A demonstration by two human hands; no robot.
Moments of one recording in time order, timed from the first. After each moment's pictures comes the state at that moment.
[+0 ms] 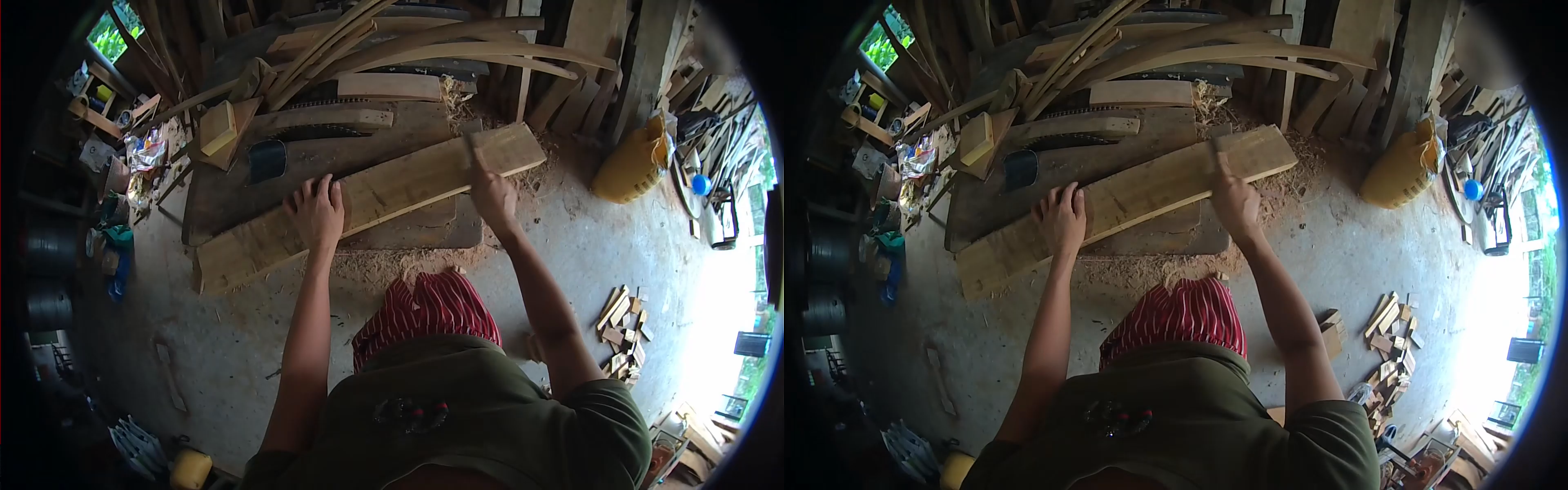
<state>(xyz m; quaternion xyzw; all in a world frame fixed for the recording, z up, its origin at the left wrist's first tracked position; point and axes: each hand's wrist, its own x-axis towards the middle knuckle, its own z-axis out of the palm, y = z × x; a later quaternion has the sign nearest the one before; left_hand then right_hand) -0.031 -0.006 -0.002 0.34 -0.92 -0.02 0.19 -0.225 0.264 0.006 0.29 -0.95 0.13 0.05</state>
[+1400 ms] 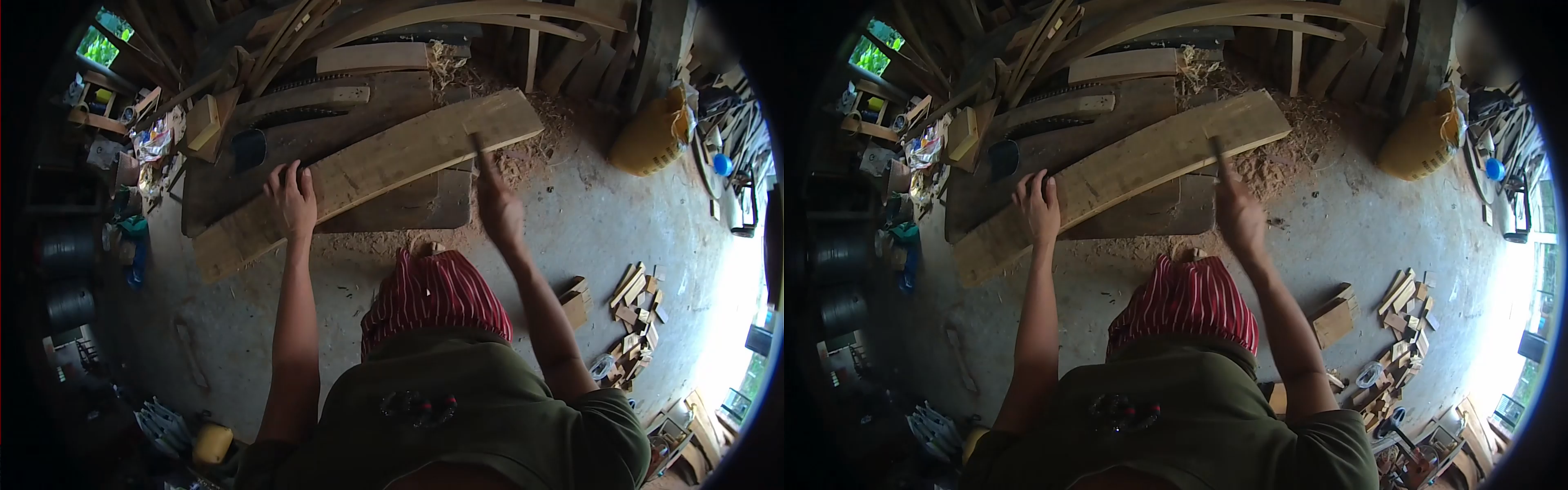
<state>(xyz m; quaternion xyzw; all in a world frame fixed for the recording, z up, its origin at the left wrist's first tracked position) -0.028 -0.009 -0.005 0.30 -0.91 -0.05 0.27 -0.191 0.331 -0.004 0.33 -0.91 0.24 0.11</state>
